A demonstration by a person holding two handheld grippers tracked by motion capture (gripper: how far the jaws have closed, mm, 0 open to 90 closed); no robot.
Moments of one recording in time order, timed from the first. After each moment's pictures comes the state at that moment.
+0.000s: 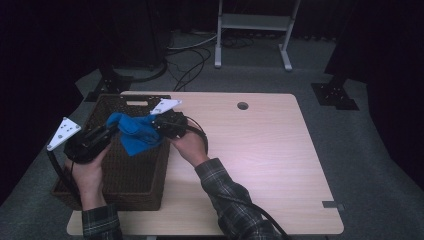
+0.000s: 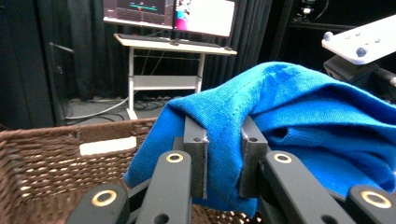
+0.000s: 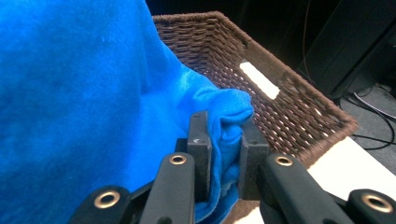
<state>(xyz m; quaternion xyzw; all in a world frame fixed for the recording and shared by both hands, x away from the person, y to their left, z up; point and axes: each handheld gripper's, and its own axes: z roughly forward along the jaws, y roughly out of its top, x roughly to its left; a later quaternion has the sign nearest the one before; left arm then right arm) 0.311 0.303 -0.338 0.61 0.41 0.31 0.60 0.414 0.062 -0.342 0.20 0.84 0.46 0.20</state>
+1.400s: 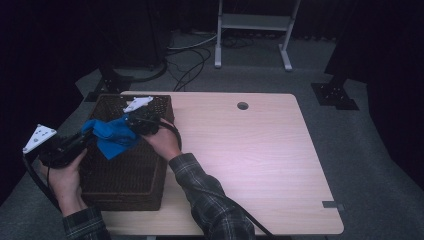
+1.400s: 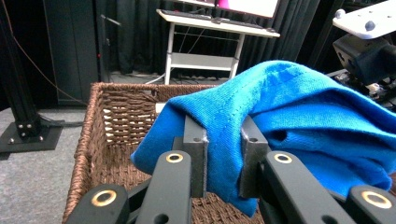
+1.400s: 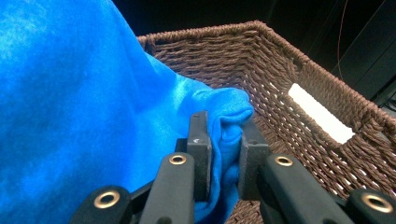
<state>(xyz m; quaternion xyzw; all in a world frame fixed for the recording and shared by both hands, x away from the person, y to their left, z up) 0.308 0.361 -0.356 0.61 0.48 0.32 0.55 0.443 0.138 -0.363 0.19 0.85 0.47 0.16</state>
